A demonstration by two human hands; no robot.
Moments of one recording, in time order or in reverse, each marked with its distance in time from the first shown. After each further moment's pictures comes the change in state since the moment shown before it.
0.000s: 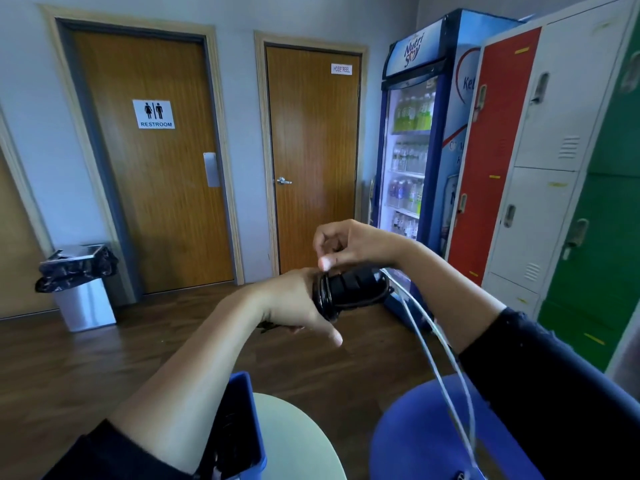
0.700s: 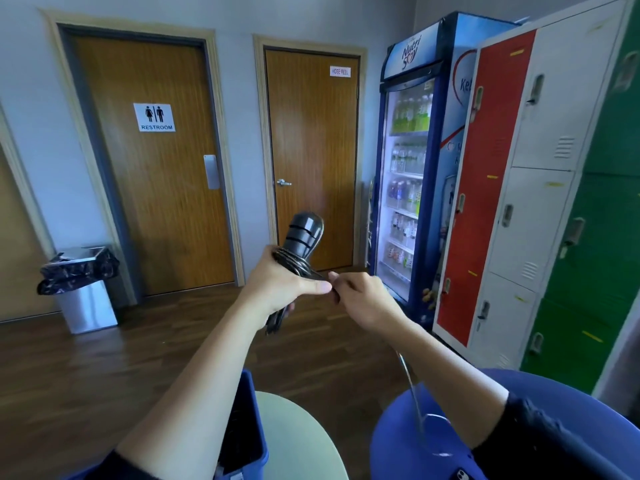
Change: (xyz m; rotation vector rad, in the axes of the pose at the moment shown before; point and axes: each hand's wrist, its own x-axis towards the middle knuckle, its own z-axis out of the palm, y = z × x) left_hand 0.006 -0.027 0.009 -0.489 0.598 -0.191; right_hand -0.036 0.030 0.075 -0.172 0.559 0.425
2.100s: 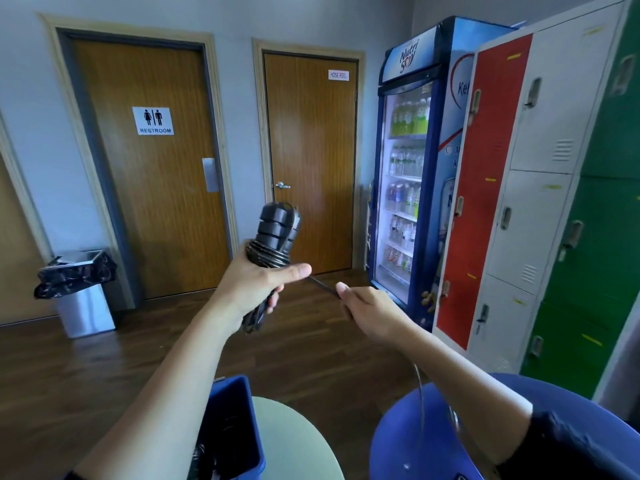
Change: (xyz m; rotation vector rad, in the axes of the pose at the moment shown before) left_hand -0.004 0.001 -0.021 -0.199 -0.018 0.123; right_hand -0.006 0.013 -0.009 -0.067 -0.115 -0.008
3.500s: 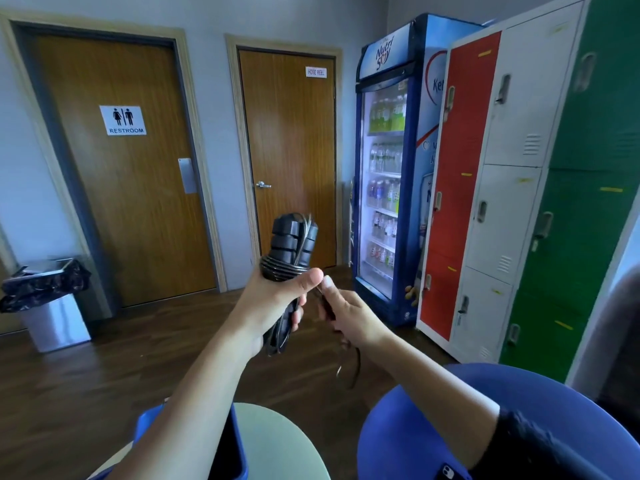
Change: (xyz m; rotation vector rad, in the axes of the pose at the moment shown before) left_hand -0.005 -0.007 0.053 -0.235 -0.182 0.082; right_hand -0.004 0.005 0.007 0.512 0.008 0.032
